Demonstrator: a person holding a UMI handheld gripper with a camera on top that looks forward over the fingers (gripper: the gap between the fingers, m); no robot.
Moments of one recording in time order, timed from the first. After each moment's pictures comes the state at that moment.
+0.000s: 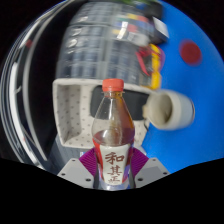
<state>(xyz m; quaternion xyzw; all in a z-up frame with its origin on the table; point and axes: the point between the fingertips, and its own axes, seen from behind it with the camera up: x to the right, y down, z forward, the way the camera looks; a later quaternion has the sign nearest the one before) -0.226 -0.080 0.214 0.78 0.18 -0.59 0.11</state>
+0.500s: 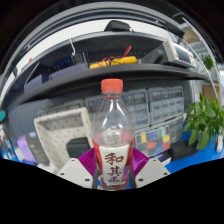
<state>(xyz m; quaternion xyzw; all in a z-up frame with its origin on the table) -0.247 0.154 0.331 0.59 0.49 -0.48 -0.42</state>
